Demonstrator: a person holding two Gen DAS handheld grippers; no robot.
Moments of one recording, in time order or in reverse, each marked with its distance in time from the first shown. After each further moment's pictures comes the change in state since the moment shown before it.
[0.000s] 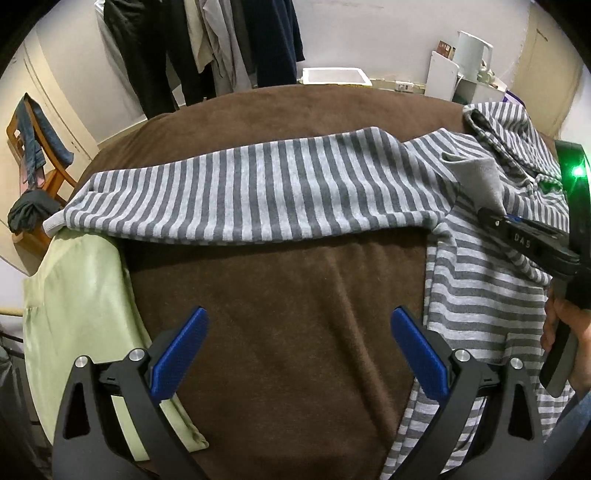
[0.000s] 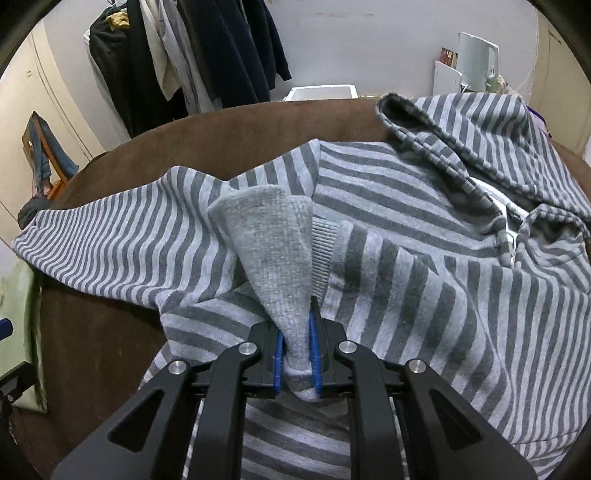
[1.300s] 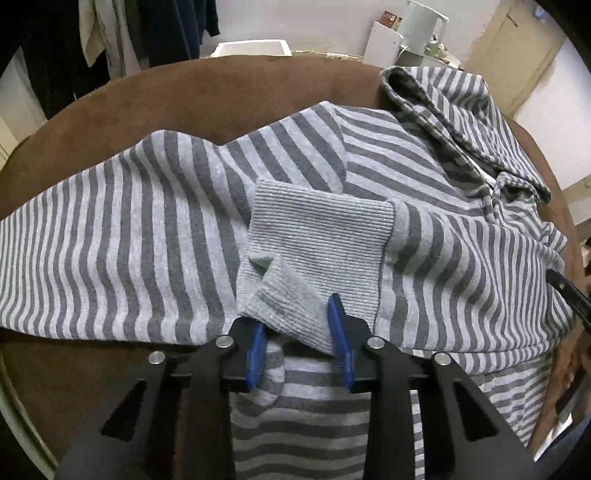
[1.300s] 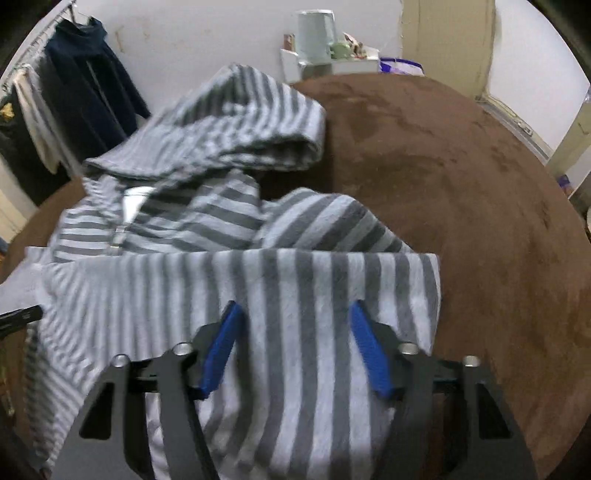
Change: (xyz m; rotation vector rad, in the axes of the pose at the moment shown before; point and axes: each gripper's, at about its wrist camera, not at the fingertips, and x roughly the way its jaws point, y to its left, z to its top) left arm 0.087 -0.140 0.073 0.062 0.100 -0.245; right arm -0.085 -0.284 -0.053 0.289 -0.017 -0.268
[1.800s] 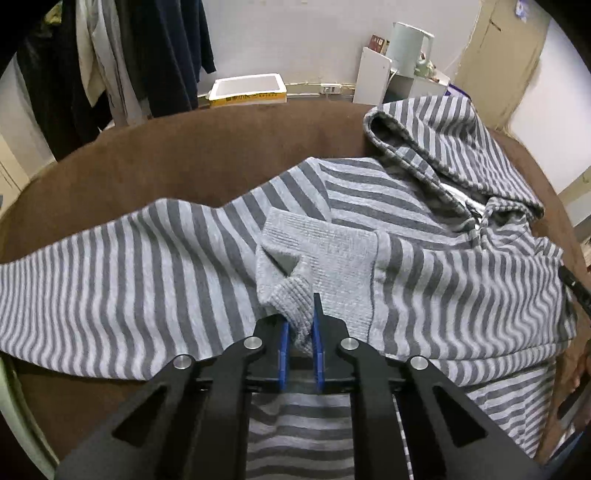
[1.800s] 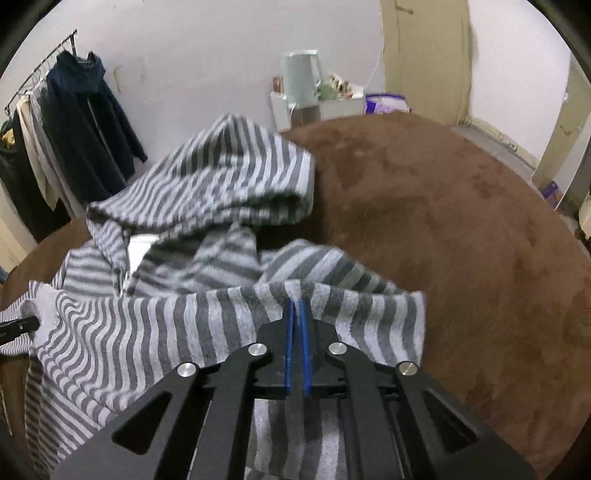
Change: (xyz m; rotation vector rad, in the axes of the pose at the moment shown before) left arm -0.028 -0.006 0.012 0.052 -0.116 0.044; right arm -0.031 0.001 0.004 0.038 -0.188 -0.007
